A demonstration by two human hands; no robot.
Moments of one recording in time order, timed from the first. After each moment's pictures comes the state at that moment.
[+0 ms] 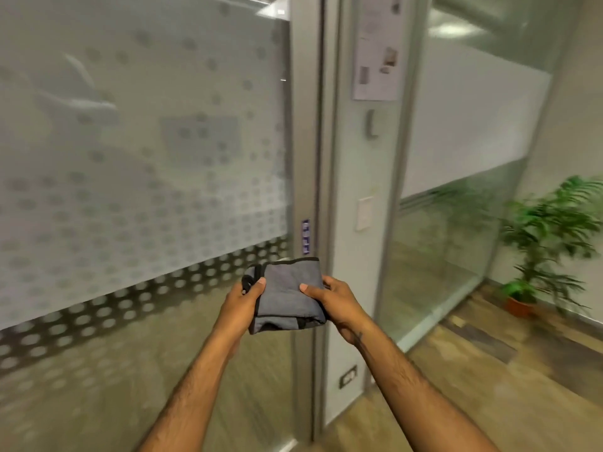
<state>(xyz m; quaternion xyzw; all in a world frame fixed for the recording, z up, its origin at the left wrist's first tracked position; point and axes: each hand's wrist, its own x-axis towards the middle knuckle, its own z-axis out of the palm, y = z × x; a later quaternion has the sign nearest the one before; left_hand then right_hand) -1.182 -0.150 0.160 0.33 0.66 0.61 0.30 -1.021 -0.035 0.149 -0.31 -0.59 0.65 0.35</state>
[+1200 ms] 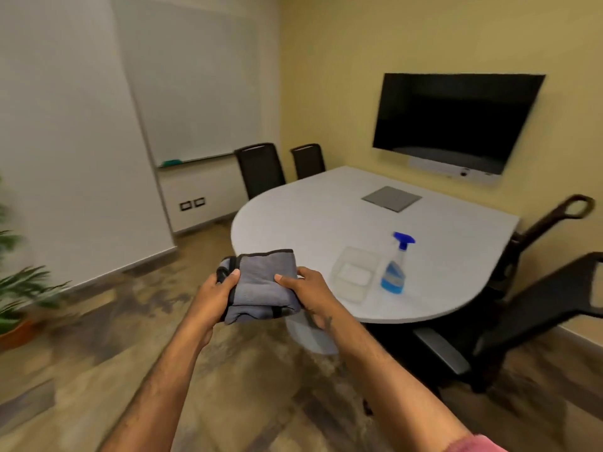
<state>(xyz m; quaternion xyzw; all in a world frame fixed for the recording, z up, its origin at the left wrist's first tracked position) -0.272 0.097 0.107 0.69 0.26 0.17 0.65 -0.169 -0.075 0.098 -0.72 -0.13 0.20 0.65</state>
